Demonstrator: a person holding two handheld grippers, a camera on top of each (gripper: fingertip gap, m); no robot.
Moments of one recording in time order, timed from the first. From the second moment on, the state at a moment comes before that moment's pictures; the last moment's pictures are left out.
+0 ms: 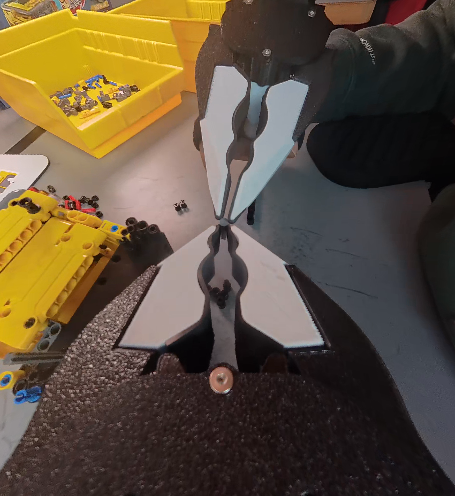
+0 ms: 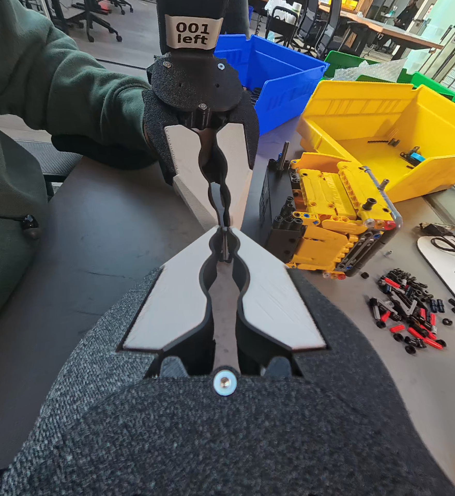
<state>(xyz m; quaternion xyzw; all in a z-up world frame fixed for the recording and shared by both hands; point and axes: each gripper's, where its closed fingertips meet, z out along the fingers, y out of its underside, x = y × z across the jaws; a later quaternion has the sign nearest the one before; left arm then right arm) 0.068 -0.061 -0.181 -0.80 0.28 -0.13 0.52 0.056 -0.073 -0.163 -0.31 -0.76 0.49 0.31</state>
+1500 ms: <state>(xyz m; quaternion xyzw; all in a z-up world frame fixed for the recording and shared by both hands) 0.059 -0.057 -0.198 -0.81 0.32 -0.02 0.49 0.055 -0.060 -0.180 -0.36 -0.76 0.47 0.26</state>
